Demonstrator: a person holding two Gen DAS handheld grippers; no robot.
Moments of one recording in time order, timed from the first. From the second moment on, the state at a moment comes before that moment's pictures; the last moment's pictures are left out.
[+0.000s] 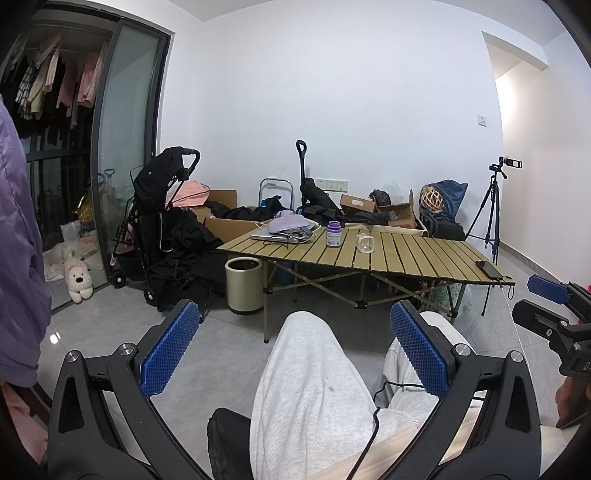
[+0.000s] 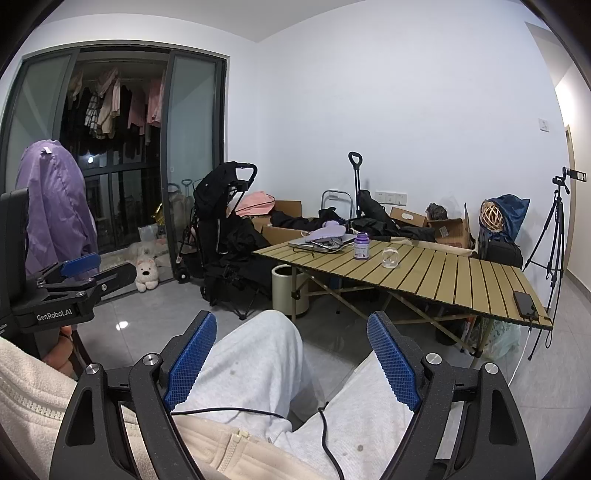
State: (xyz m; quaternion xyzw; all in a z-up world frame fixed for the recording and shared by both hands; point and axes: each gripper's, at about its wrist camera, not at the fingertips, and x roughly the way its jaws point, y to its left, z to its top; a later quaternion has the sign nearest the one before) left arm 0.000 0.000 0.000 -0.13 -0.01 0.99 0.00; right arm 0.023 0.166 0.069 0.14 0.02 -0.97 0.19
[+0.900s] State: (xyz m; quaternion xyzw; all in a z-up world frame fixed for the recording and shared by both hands) left arm 0.008 0.000 0.007 -0.13 -0.01 0.99 0.00; right arm 0.023 0.167 0.068 0.14 0.02 -0.97 0.19
